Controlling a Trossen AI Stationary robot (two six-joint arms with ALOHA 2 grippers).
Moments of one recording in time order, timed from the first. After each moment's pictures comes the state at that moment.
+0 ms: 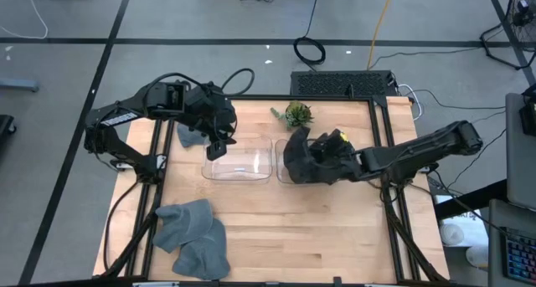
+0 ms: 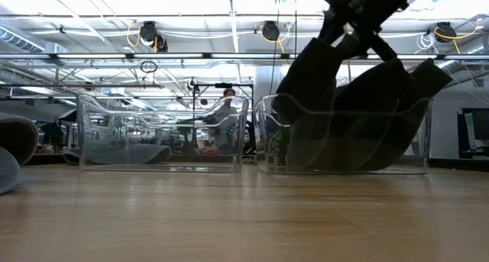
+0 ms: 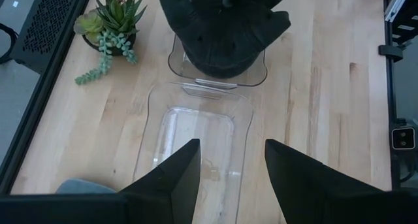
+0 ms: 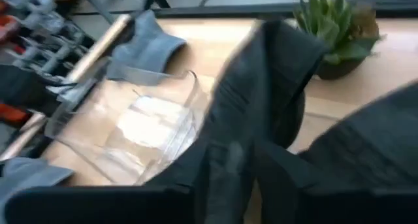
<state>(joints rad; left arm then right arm) 0.13 1.47 1.84 -1.28 0.06 -0.10 0.23 1.28 0.90 -0.43 0.75 1.17</state>
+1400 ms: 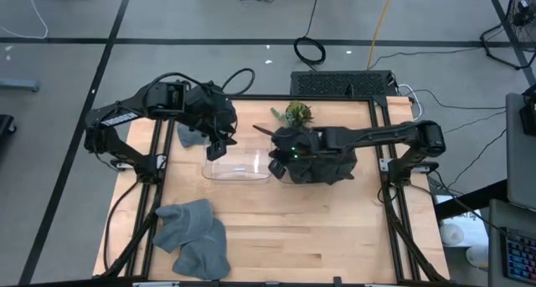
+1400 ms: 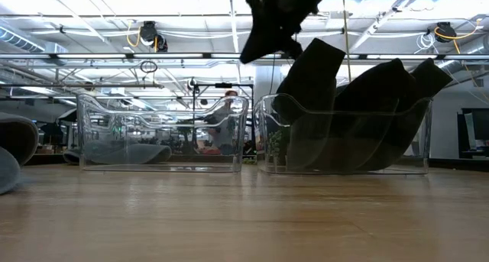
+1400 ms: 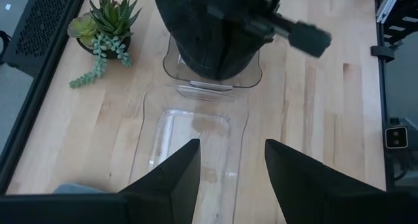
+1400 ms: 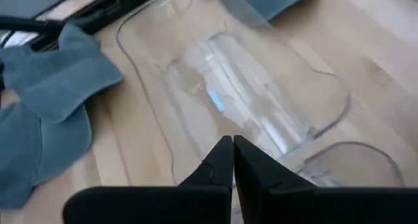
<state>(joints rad) 0.13 1.47 1.84 -1.28 0.08 -0.09 -0.02 1.65 1.34 -0.44 0.13 0.51</state>
